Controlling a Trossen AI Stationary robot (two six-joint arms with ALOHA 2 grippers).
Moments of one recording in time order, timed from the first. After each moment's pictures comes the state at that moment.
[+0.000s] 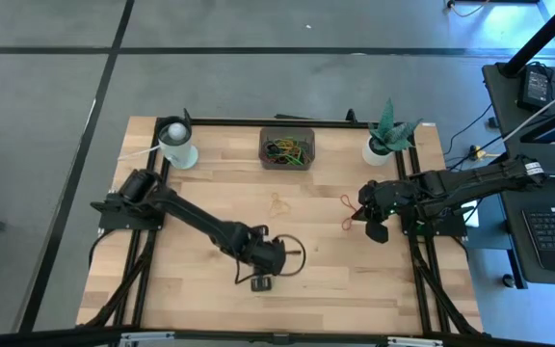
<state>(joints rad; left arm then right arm) -0.38 1.94 1.43 -0.66 -0.11 -0.53 0.18 0.84 0.63 -0.64 0.00 0.44</state>
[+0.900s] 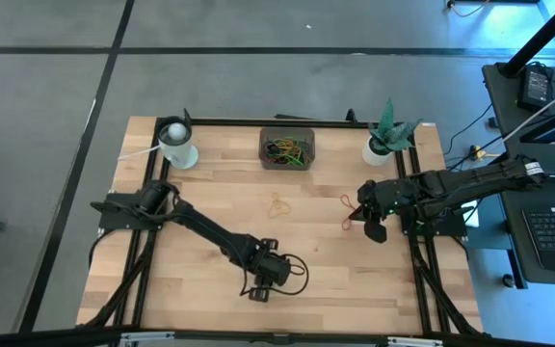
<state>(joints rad) -0.42 2.10 1.43 -0.51 -0.02 -0.29 0.18 0.84 0.63 -0.58 0.00 0.45</state>
